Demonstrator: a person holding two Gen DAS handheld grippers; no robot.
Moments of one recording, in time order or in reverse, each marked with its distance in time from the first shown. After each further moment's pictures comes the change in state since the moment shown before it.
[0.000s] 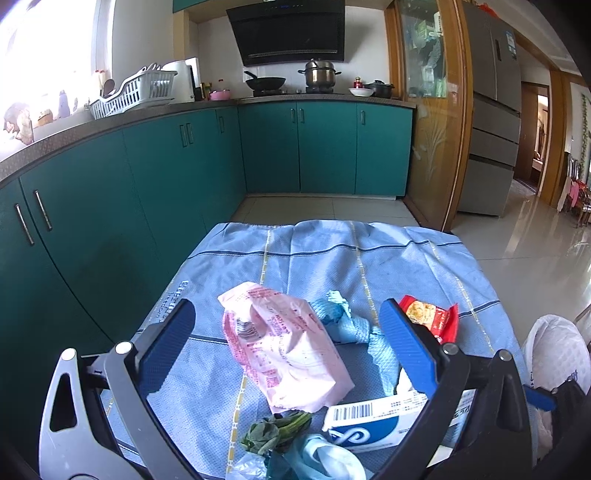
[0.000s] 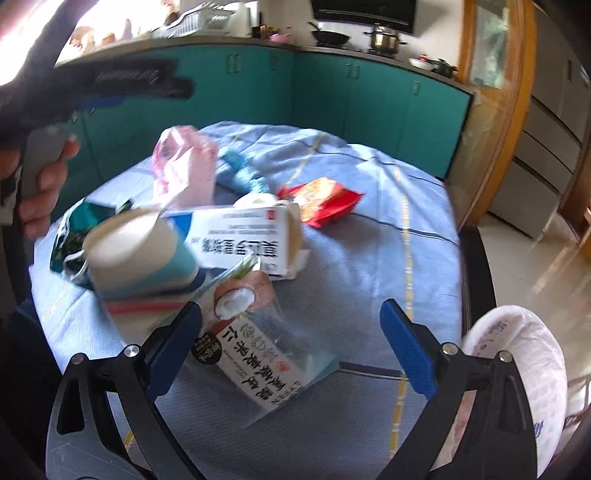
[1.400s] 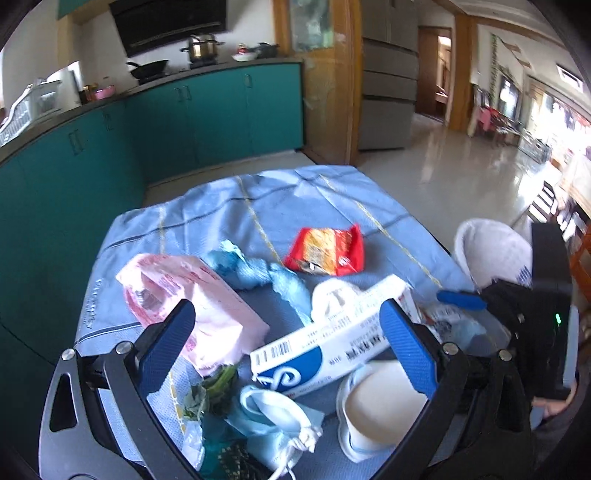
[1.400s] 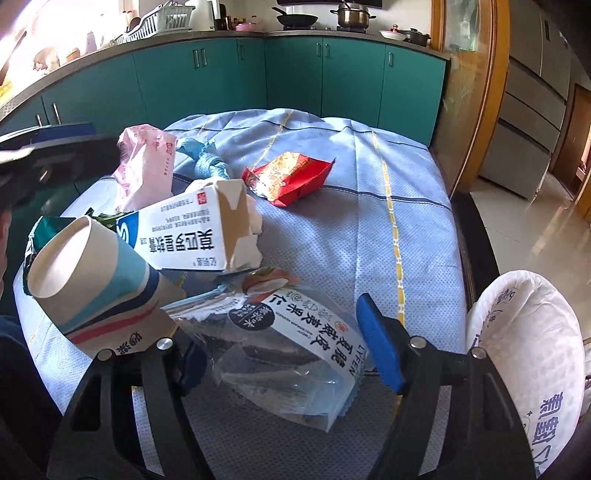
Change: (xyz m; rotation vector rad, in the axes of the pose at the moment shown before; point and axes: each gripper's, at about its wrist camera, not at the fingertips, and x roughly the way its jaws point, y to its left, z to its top) left arm -0.016 -0.035 -0.036 0.296 0.133 -0.380; right arm 0.028 -0.021 -0.007 0.111 0.064 -0.030
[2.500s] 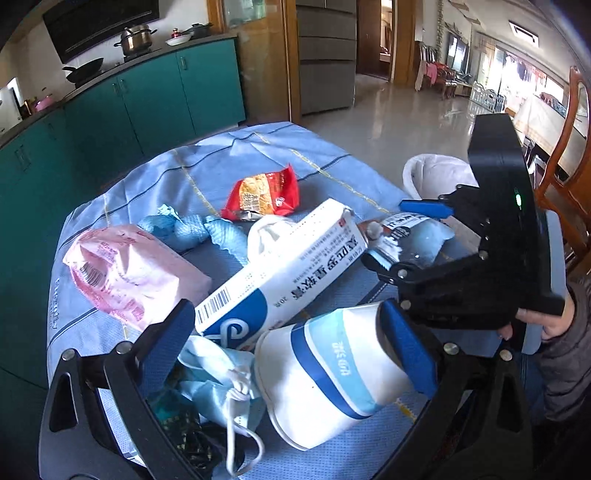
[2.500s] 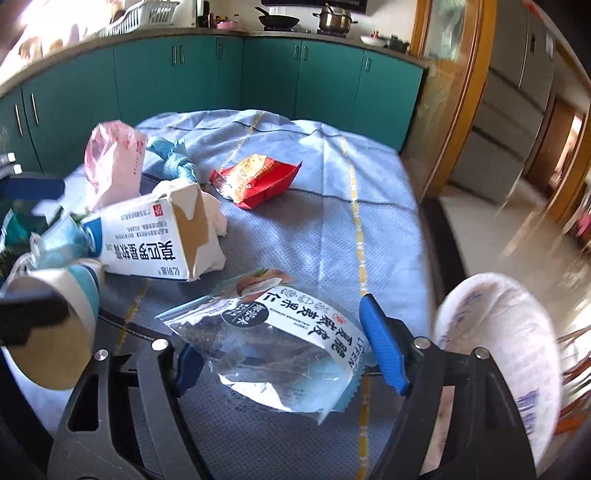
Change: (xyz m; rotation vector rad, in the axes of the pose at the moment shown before) left arm 0.004 -0.025 -0.034 0.159 0.103 -0.147; right arm -0.004 0.005 0.001 -0.040 -0.010 -0.166
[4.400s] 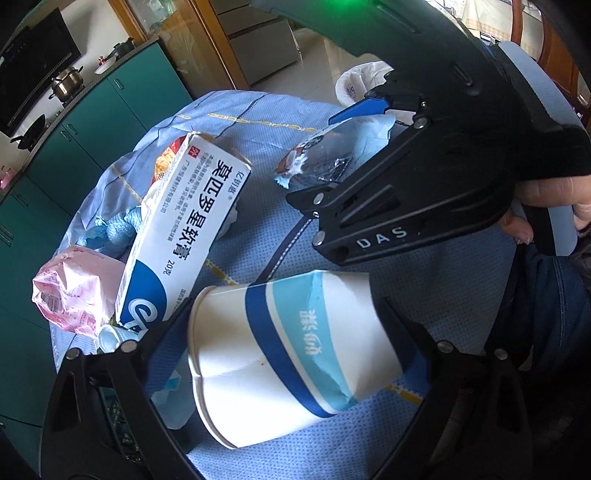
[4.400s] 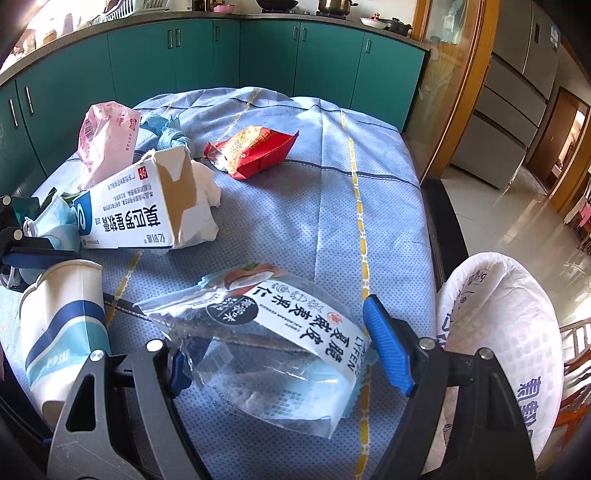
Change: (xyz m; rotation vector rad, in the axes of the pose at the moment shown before) left arm 0.034 -0.077 -0.038 0.343 0.130 0.034; right arm 0.011 -0.008 -0.009 0.029 0.081 0.036
